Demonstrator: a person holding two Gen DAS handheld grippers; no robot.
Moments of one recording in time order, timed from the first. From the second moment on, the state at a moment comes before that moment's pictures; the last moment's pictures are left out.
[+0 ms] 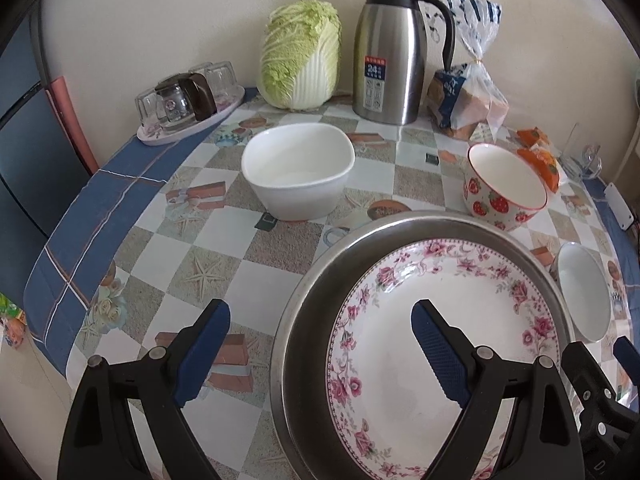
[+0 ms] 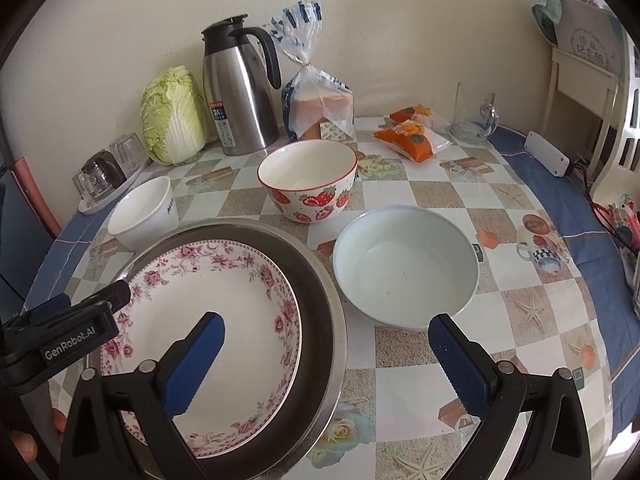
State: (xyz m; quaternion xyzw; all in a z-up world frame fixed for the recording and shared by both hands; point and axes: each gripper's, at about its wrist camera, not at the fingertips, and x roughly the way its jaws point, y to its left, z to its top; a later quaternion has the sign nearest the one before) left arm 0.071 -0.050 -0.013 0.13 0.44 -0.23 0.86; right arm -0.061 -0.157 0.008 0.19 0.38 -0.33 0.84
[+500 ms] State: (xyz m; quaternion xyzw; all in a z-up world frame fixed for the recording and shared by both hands) left arm 0.099 -0.083 0.045 0.16 0.41 -0.27 0.86; right arm -0.046 -0.195 0.057 0.18 0.41 -0.34 0.83
